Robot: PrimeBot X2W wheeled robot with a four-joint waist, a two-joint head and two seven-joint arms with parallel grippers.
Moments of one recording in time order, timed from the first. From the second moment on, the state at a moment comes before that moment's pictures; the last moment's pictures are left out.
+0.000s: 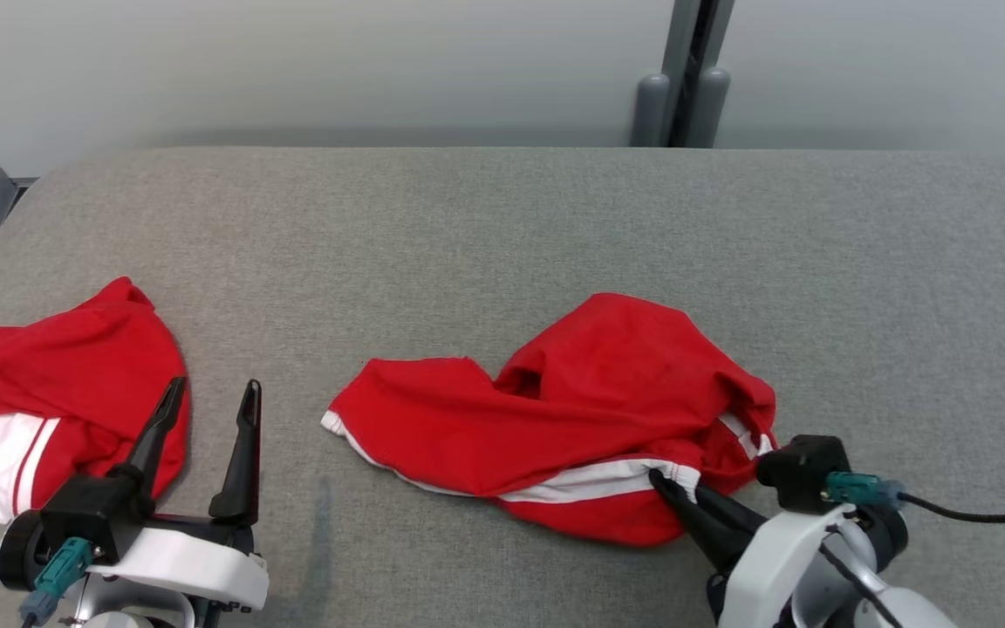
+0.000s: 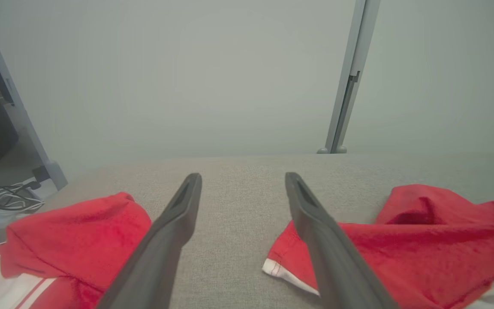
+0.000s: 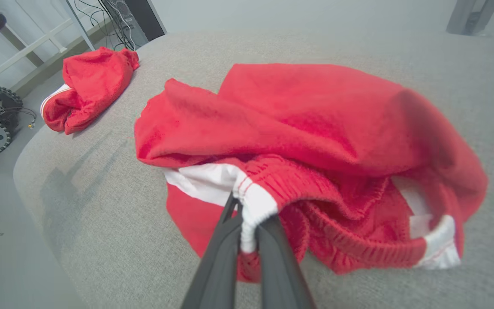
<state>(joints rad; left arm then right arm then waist) -0.04 0.28 -0.19 0.04 -0.38 0.07 -0.18 -0.17 -0.26 0.53 0.09 0.53 0.13 0.21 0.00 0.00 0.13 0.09</state>
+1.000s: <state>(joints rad) -0.08 0.29 -0.21 0.08 -0.40 0.07 -0.19 -0.06 -0.35 0.39 0.21 0.61 0.13 0.10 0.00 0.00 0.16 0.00</state>
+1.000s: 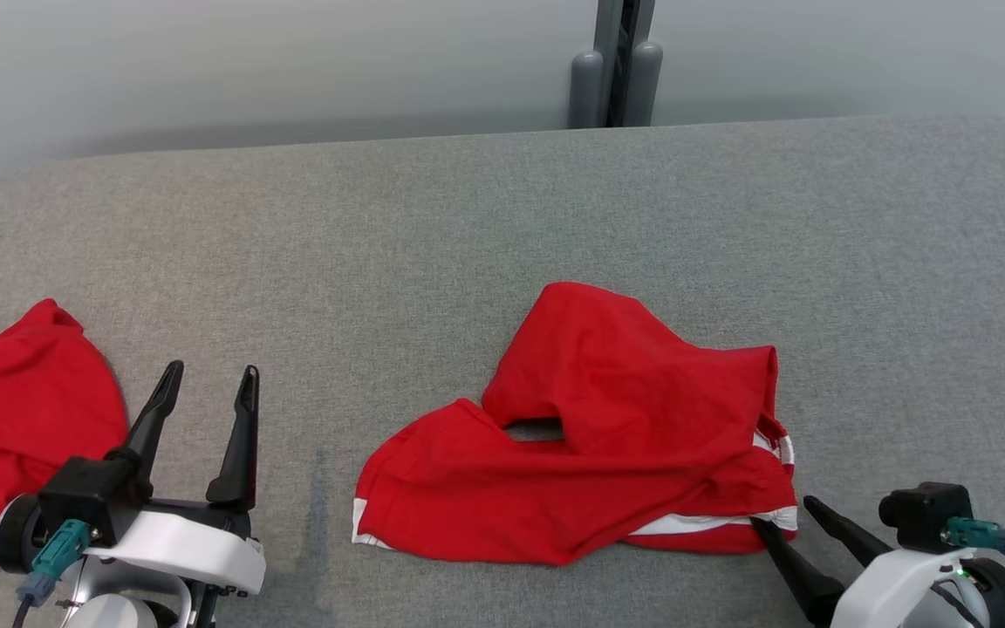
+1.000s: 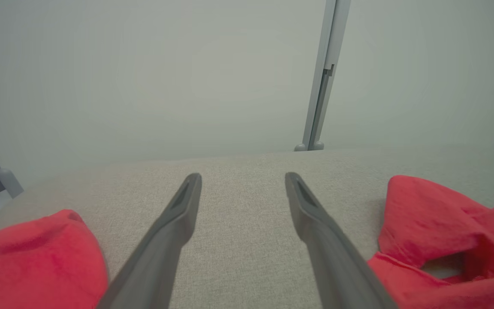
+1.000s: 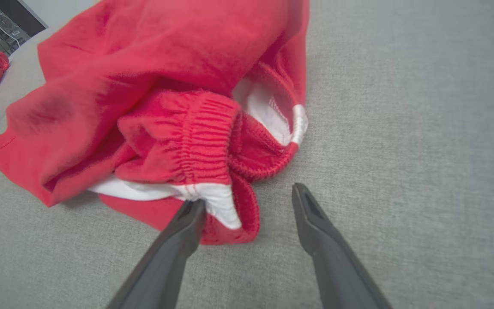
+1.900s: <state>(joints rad) -0.05 0.31 -0.19 0.01 -0.40 0.12 -0.19 0.02 -0.32 0.17 -0.19 0.40 0.13 -0.05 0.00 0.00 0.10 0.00</state>
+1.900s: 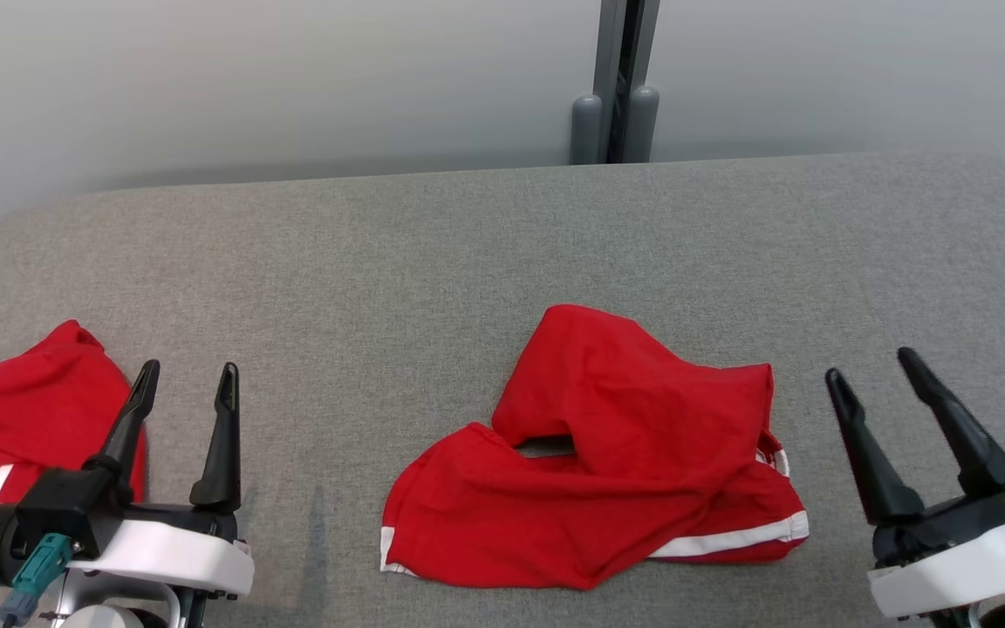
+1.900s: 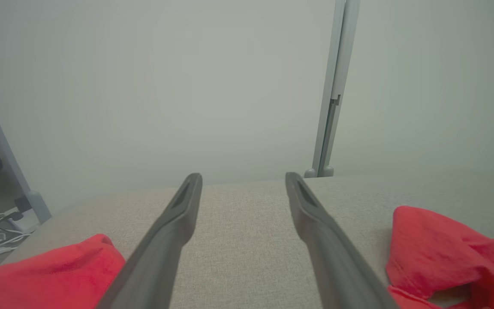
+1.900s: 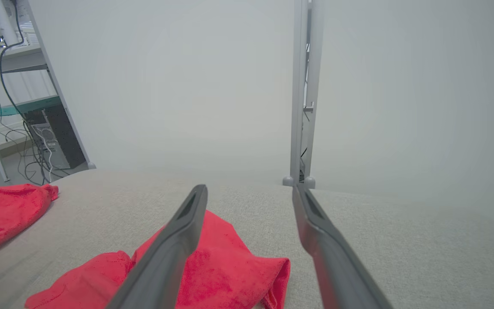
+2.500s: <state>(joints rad) 0.03 0.30 -0.22 -0.02 -0.39 0.16 -0.19 0.02 -0.16 0.02 -0.01 0.28 0.13 -0.16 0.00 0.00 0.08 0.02</state>
